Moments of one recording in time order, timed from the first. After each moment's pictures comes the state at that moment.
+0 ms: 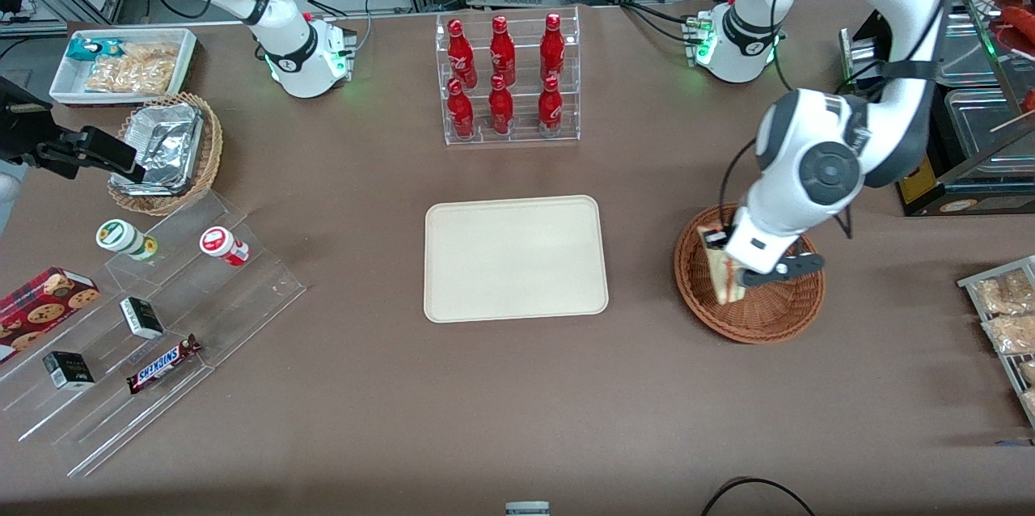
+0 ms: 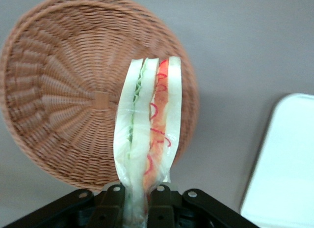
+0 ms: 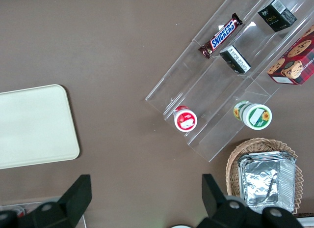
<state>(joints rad) -0.22 0.23 -0.12 -1.96 0.01 2.07 -0.51</state>
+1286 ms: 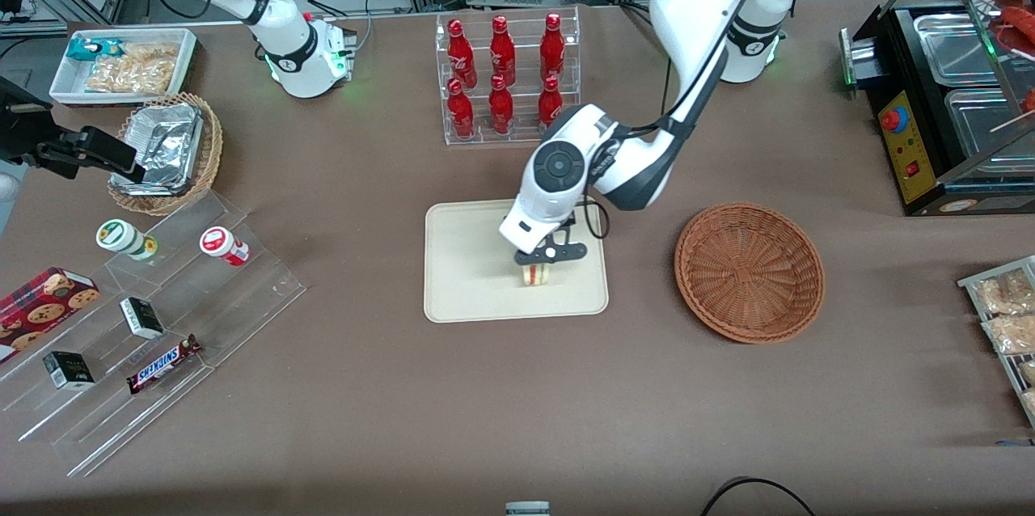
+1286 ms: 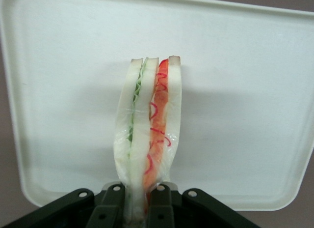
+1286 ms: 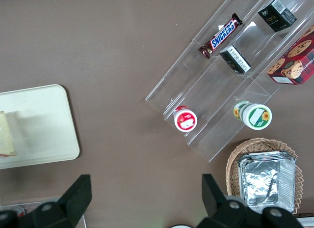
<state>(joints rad) -0.68 0.66 -0.12 -1.56 -0.10 2.20 -0.85</state>
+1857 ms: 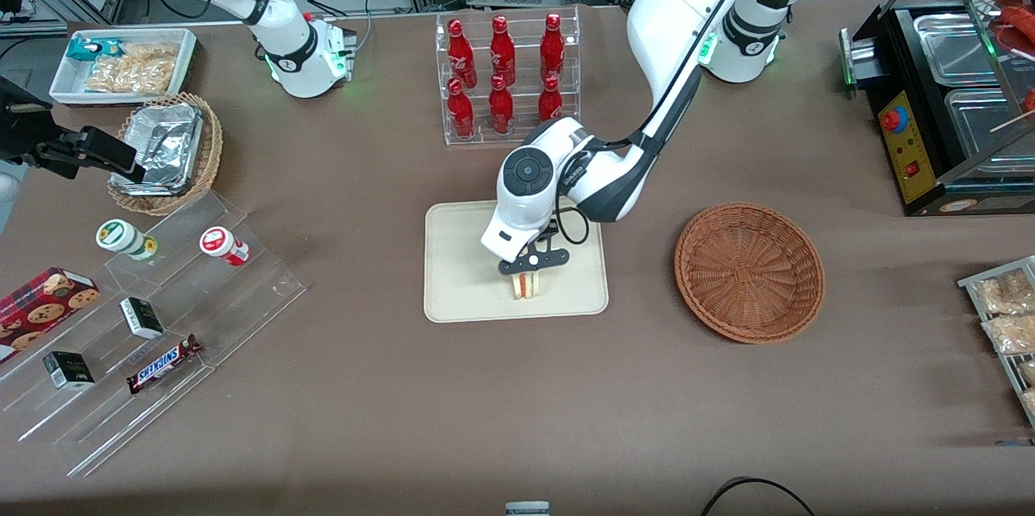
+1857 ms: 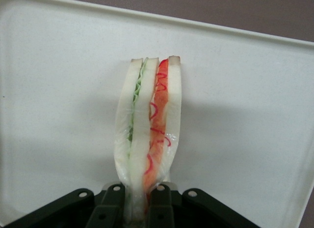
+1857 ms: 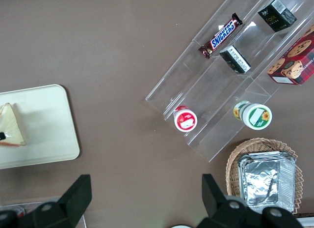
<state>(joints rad) -0.70 0.76 -0.12 -1.45 0.00 2.20 -0.98</state>
